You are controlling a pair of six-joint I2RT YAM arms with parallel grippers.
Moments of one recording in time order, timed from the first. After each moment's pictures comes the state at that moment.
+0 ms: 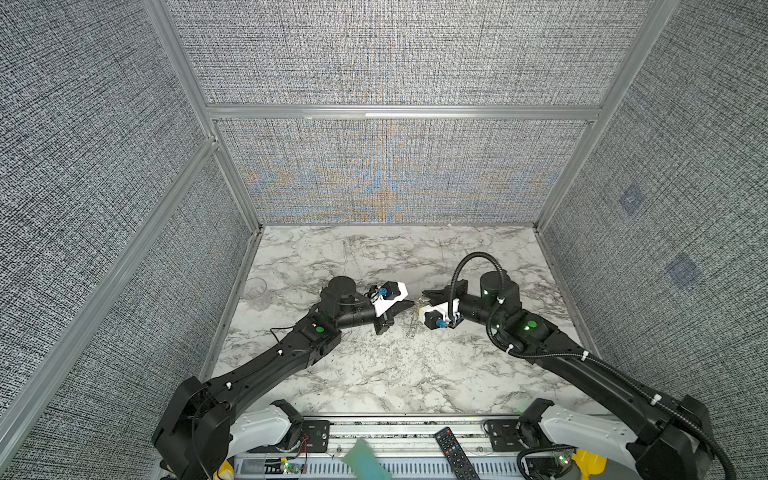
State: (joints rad) left arm -0.70 1.19 0.72 0.25 0.61 0.28; right arm 0.65 1.08 0.82 -0.08 -0.27 -1.24
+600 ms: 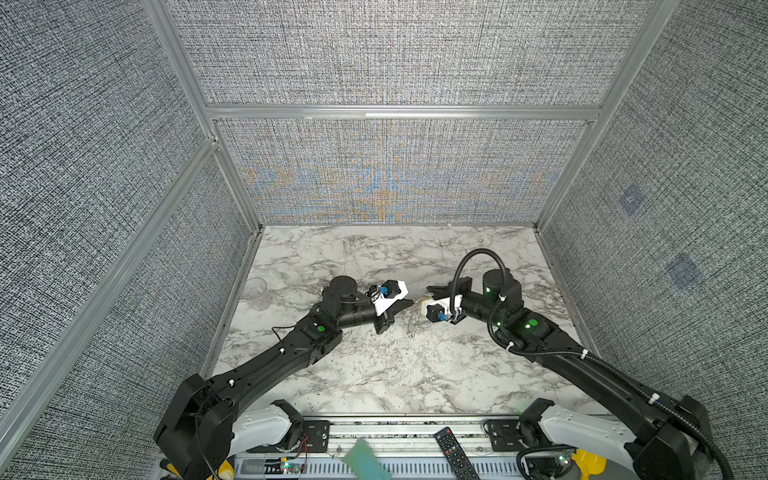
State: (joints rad) left arm -0.70 1.20 0.71 0.25 0.60 0.27; right arm 0.61 1.09 0.81 -0.06 -0.27 -1.18
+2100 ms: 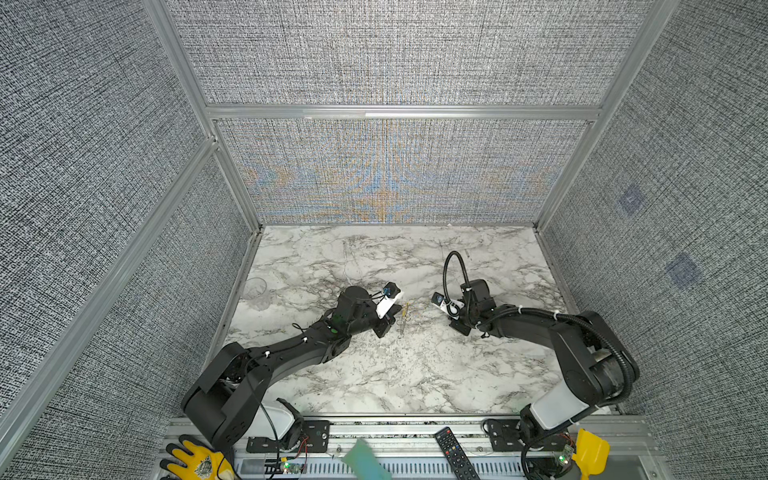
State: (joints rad) left arm -0.70 1.41 0.63 0.33 0.32 0.16; right arm 0.40 1.62 0.72 -0.04 -0.05 -0.71
